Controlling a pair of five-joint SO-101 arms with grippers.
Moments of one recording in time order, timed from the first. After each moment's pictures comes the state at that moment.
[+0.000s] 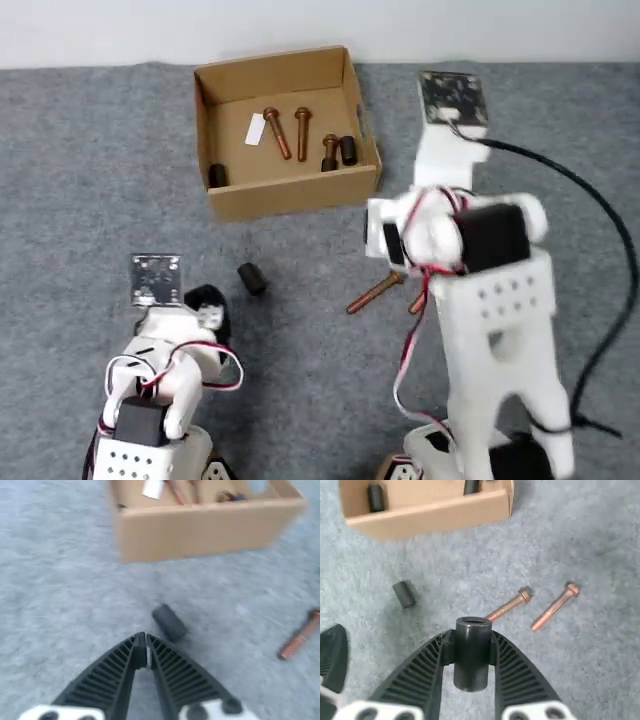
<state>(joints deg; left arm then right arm) 5.7 -92.7 87.1 58.1 17.5 -19.3 -24.8 -7.7 100.5 -16.9</state>
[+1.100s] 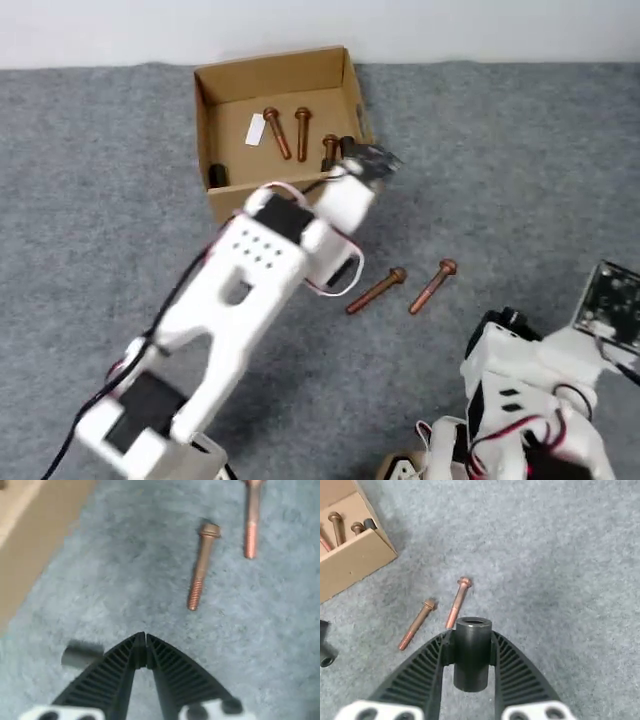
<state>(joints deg) 30.5 1.9 5.4 81.4 -3.1 13.3 -79.0 29.7 100.6 -10.8</state>
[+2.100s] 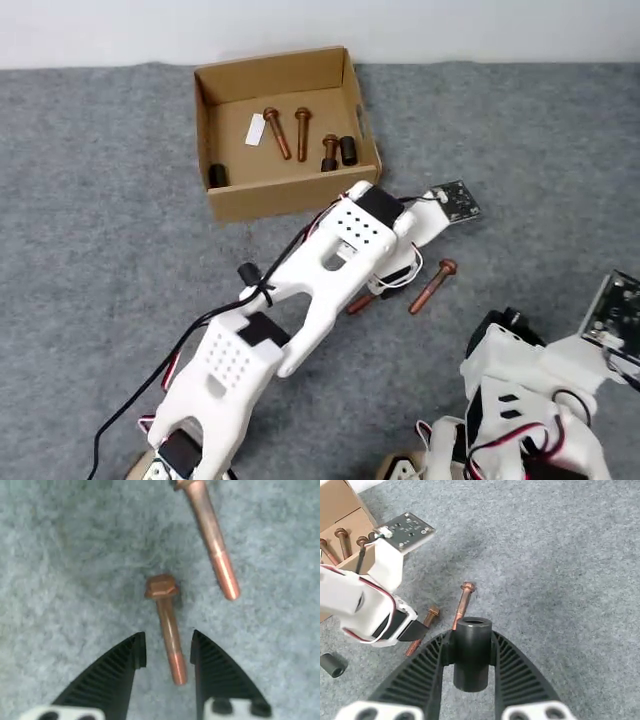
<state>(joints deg) 36.9 45.4 -35.4 88.0 -14.0 13.3 -80.0 29.7 100.6 -14.5</state>
